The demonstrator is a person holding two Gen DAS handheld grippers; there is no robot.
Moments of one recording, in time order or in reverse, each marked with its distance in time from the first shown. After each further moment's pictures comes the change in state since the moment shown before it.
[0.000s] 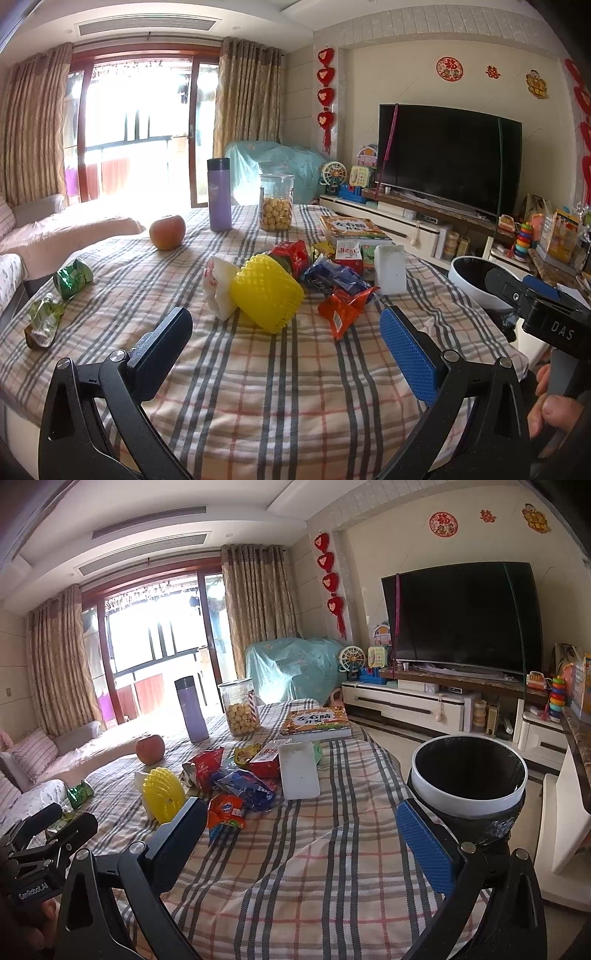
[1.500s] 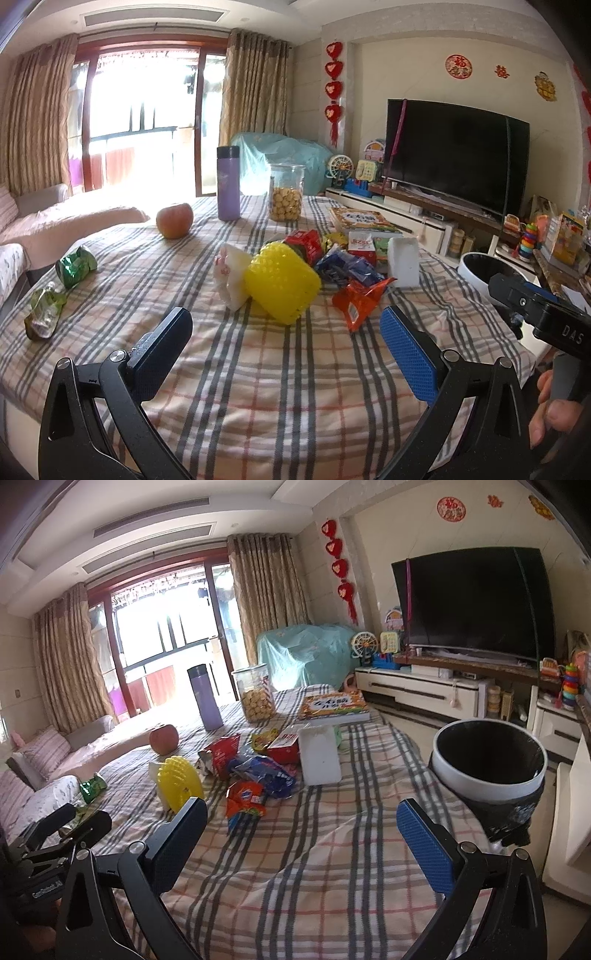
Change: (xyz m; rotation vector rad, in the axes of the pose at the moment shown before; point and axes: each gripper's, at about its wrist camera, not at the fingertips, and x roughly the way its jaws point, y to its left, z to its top) left arm 0.009 0.019 -0.007 -0.033 0.033 0.016; right arm 0.010 0.009 -0.007 0.022 0.060 0.068
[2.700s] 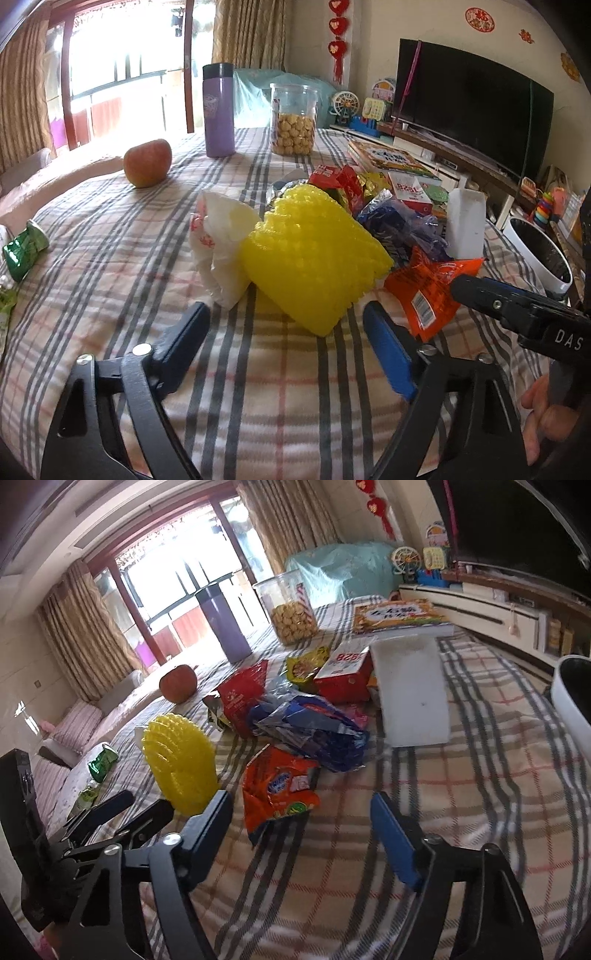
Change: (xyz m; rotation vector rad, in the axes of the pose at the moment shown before) left arm 0.136 0.018 0.005 0.017 0.275 -0.012; right arm 0.139 0.021 -0.003 0.058 0.325 0.197
